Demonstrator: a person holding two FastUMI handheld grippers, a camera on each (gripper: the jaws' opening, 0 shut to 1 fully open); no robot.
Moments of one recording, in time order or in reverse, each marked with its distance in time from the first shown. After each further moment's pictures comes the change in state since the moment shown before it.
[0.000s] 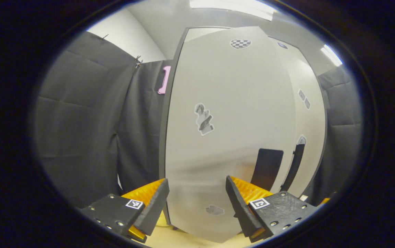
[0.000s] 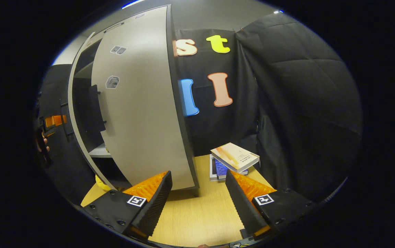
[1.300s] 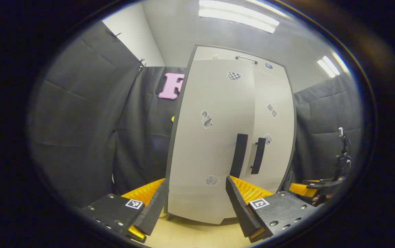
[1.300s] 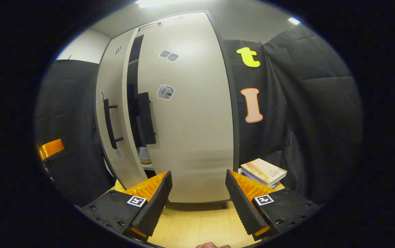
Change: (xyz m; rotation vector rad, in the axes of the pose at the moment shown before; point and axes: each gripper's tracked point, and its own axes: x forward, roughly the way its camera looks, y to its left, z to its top) left arm -0.122 0.030 -0.034 -0.051 -0.063 -0.102; right arm 0.002 0.129 0.023 -0.091 -0.069 0.170
